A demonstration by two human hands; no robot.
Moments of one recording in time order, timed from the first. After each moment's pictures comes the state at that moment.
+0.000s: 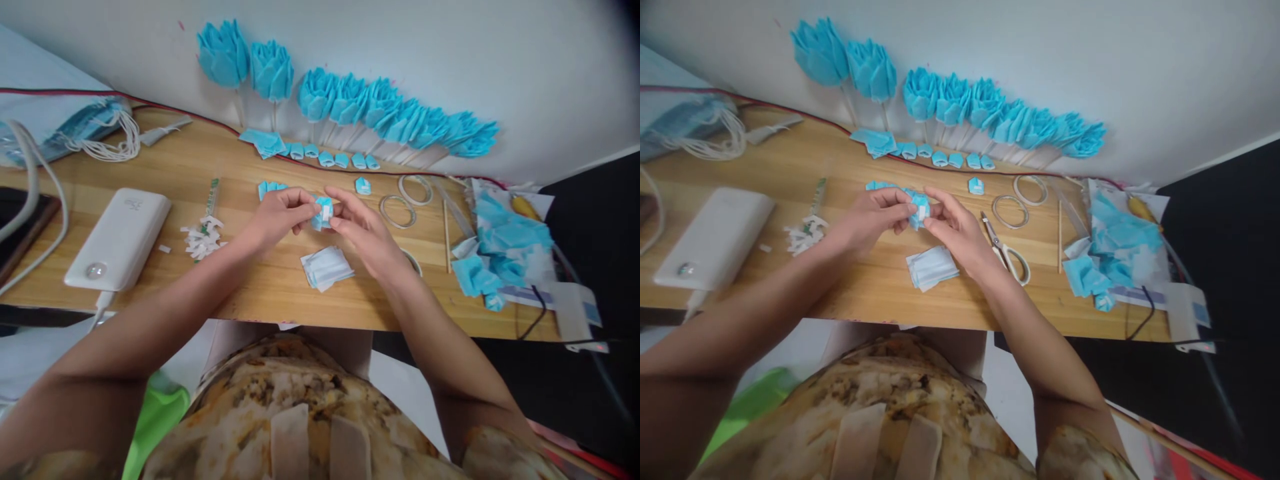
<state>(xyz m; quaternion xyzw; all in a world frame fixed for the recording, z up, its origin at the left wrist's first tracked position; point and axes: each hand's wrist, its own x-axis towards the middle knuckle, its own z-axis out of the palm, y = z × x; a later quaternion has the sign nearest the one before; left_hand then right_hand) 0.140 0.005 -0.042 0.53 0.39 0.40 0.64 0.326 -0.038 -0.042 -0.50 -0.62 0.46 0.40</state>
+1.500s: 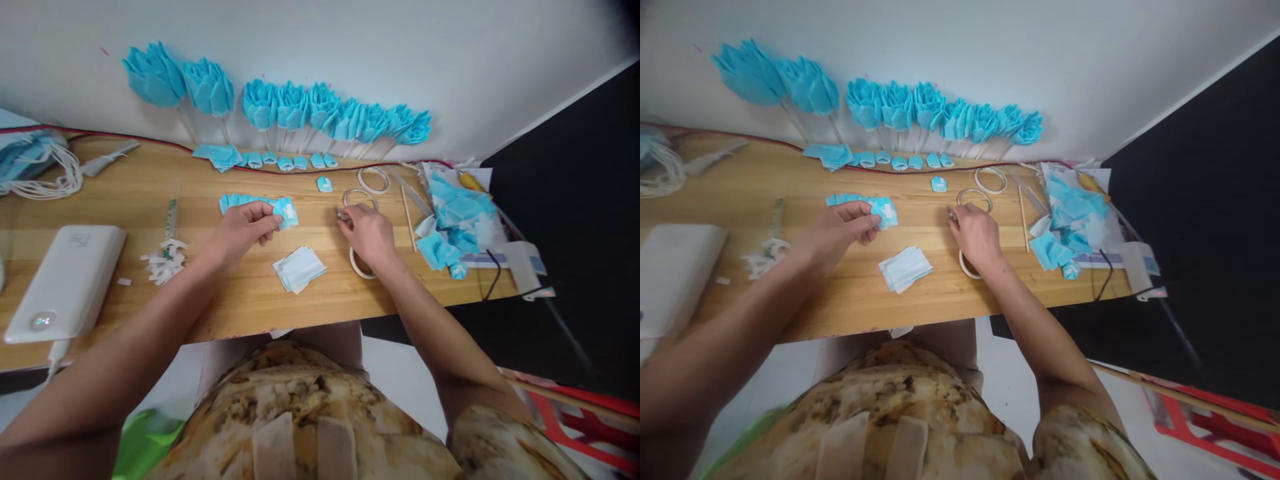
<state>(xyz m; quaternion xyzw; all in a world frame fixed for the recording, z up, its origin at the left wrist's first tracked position) 0.138 0.009 -0.045 0.56 0.42 0.34 0.63 0.401 -0.050 -0.064 -0.73 -0.68 -0.06 0.09</state>
